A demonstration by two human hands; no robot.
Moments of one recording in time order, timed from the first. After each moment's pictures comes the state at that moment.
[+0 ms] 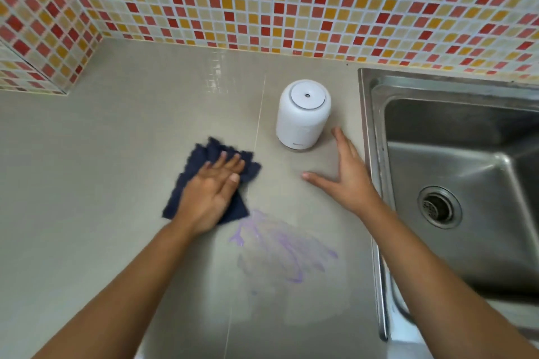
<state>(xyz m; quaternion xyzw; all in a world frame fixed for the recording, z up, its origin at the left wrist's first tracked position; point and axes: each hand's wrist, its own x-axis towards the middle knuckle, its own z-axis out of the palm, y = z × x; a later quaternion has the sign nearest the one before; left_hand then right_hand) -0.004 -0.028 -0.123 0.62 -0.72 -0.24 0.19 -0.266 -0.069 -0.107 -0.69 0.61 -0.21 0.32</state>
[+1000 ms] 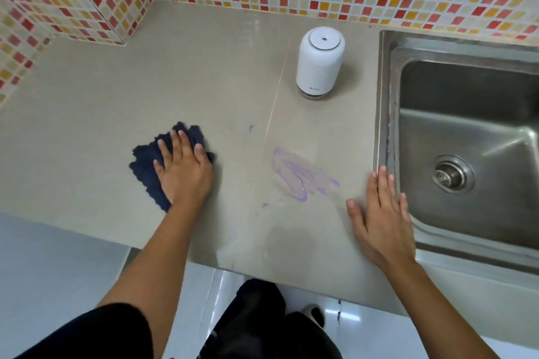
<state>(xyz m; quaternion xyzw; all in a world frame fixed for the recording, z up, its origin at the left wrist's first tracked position) 0.017 0.078 -0.124 0.89 -0.43 -0.13 0.09 -0.313 0.110 -0.127 -0.72 0.68 -0.01 0.15</state>
